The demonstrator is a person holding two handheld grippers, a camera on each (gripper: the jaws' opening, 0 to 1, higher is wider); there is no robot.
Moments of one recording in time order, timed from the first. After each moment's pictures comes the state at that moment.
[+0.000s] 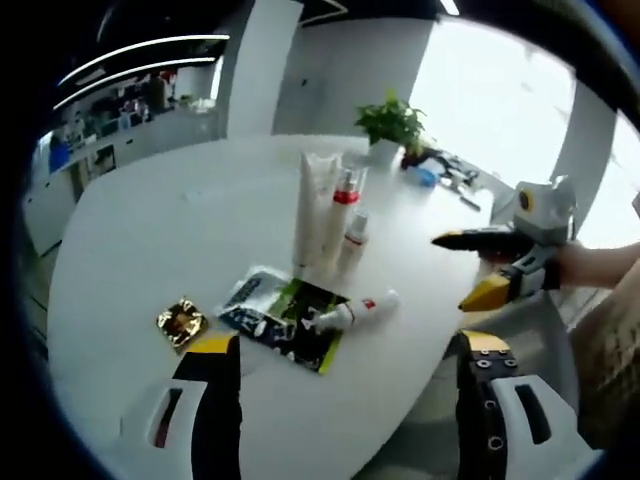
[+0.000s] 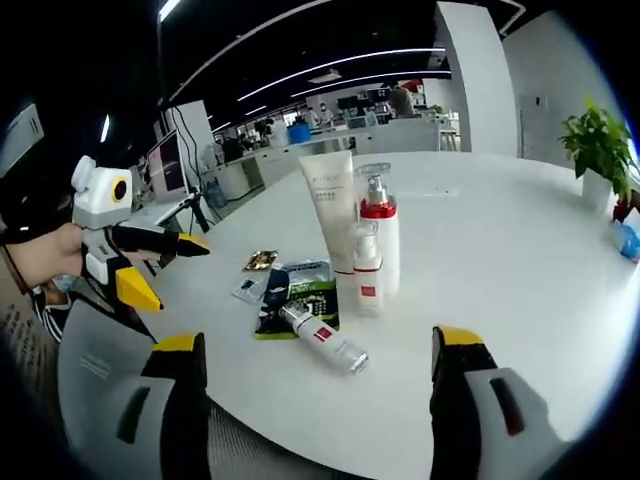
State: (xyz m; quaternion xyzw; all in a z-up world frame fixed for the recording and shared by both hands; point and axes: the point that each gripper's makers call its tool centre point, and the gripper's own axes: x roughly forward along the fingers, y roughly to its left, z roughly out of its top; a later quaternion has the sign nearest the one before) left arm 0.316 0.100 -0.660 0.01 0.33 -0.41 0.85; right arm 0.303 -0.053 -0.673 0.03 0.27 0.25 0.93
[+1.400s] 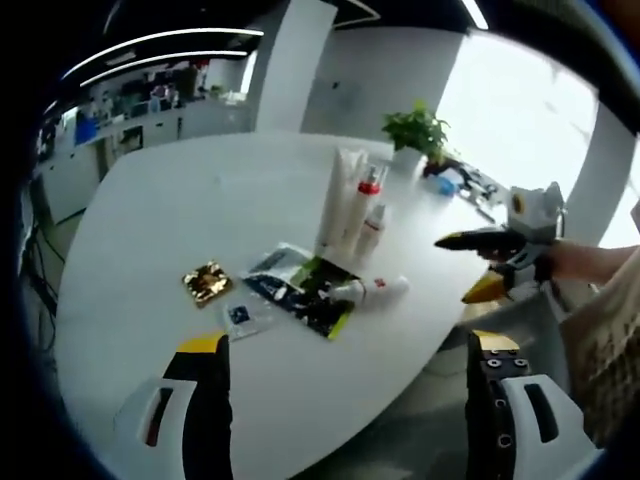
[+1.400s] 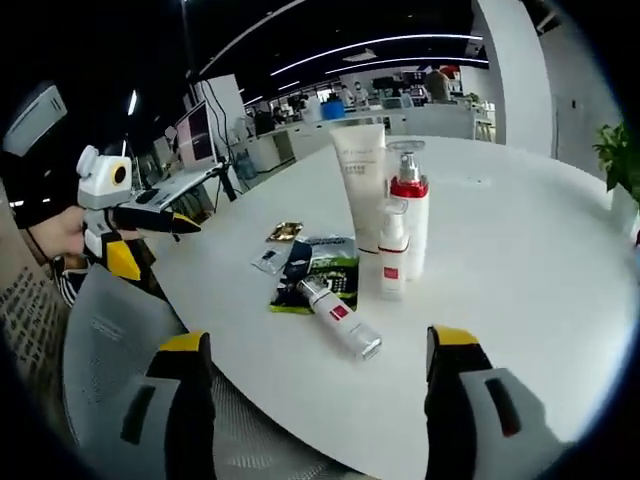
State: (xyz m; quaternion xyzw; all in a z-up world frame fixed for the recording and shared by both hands) left arm 0.293 0.134 -0.661 -0.02 0.34 -0.36 0.87; right arm 0.301 -0.043 -0.689 -0.01 0.31 0.33 0.89
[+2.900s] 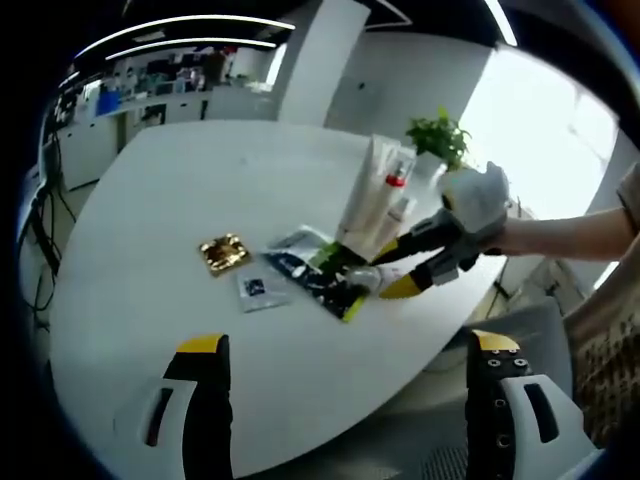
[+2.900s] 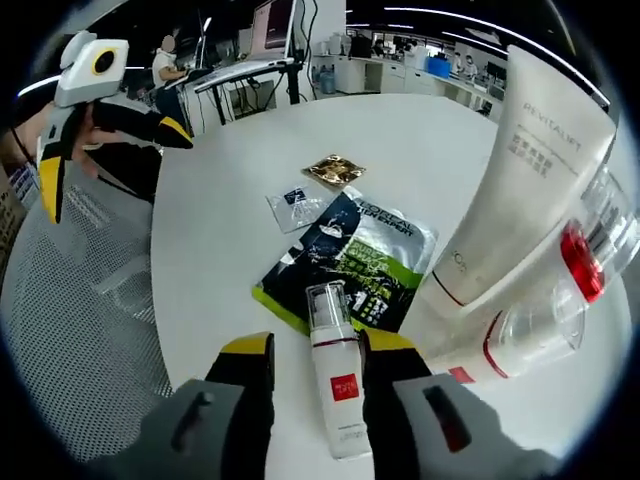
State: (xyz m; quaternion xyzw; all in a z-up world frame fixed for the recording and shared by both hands) left arm 0.288 0.158 -0.682 -0.07 0.36 -0.33 0.87; right arm 0.356 0.028 -0.761 -0.23 0.38 0.45 0.78
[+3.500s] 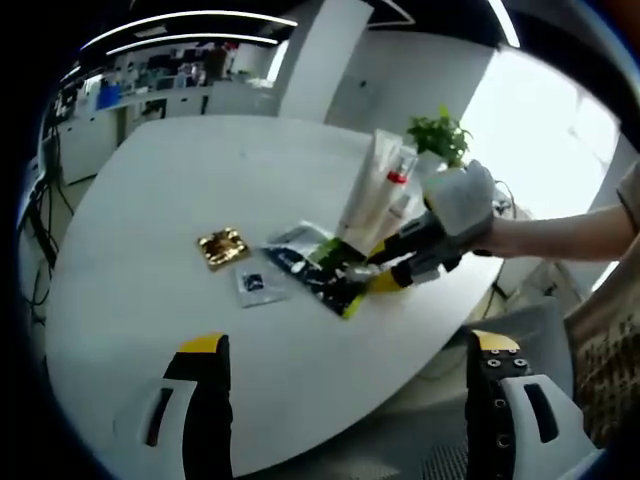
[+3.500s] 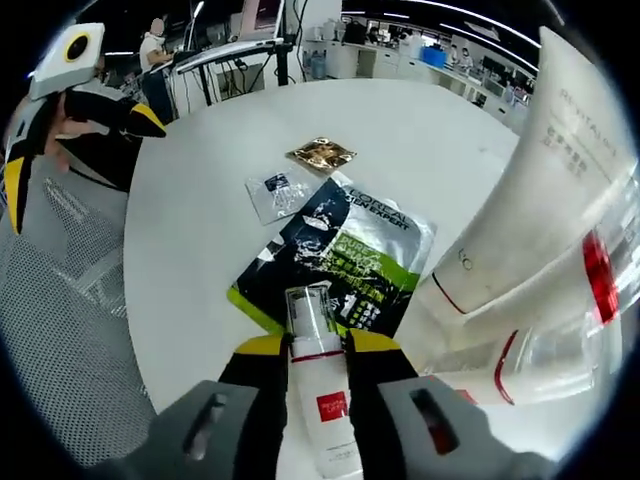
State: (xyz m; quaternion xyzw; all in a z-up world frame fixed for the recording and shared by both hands) left arm 0.287 0.157 -0.687 -0.07 0.36 -0.33 0.87; right arm 0.369 0.029 -0.777 -0.25 0.40 0.42 0.78
